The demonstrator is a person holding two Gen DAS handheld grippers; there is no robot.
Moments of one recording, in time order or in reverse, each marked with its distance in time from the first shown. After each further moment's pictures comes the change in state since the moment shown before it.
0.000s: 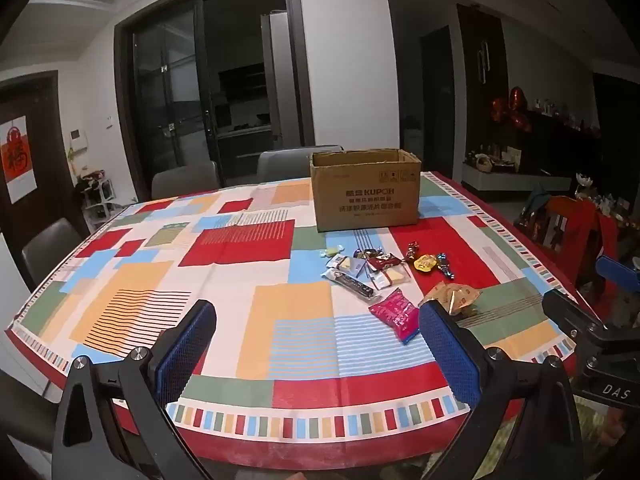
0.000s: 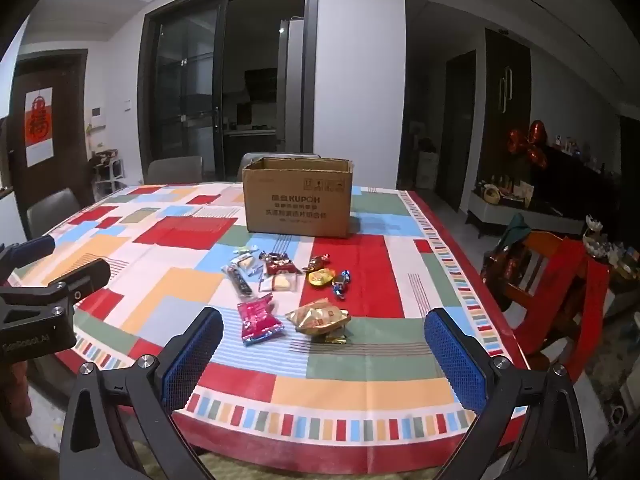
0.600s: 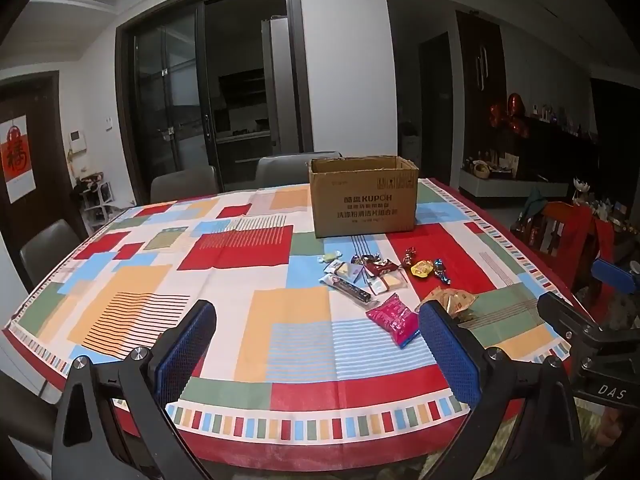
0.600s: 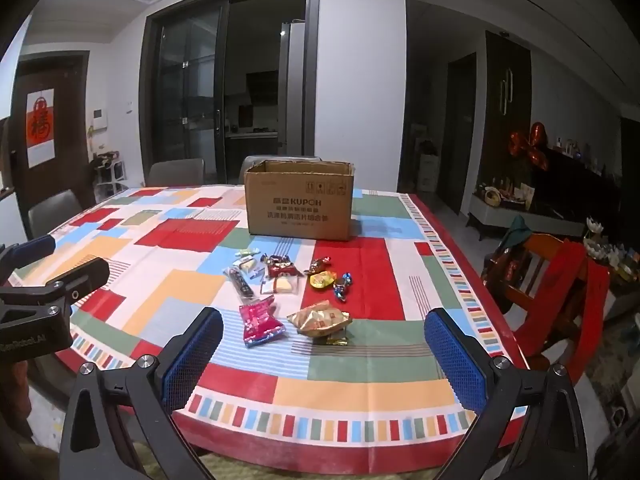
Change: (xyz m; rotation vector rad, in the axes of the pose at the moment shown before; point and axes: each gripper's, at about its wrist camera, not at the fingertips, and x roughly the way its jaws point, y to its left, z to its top) left arm -0.008 0.001 0.003 0.006 -0.013 -0.001; right arm -0.003 0.000 0.002 0.004 -0.002 0.003
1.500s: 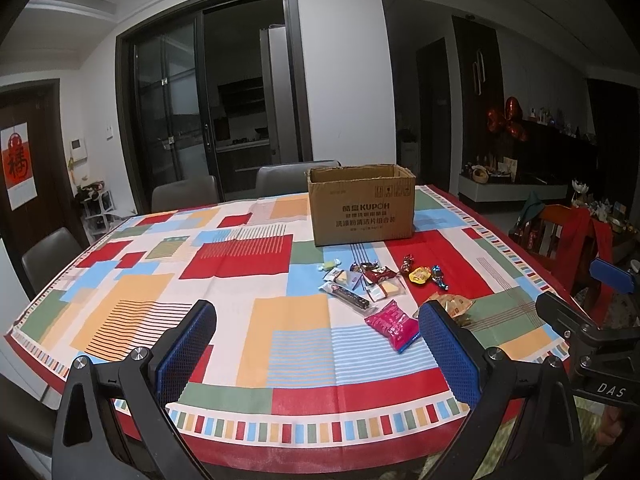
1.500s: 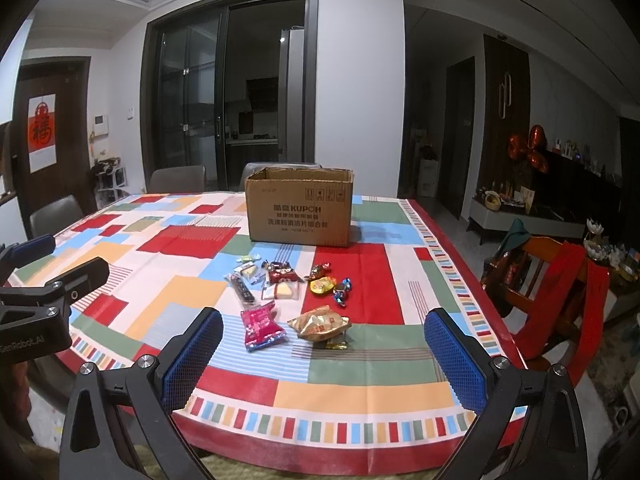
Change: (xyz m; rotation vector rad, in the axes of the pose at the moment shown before) left arm -0.010 -0.002 0.003 0.008 -0.029 0.001; right arm -0.007 -0.005 0.003 0.005 -0.016 0.001
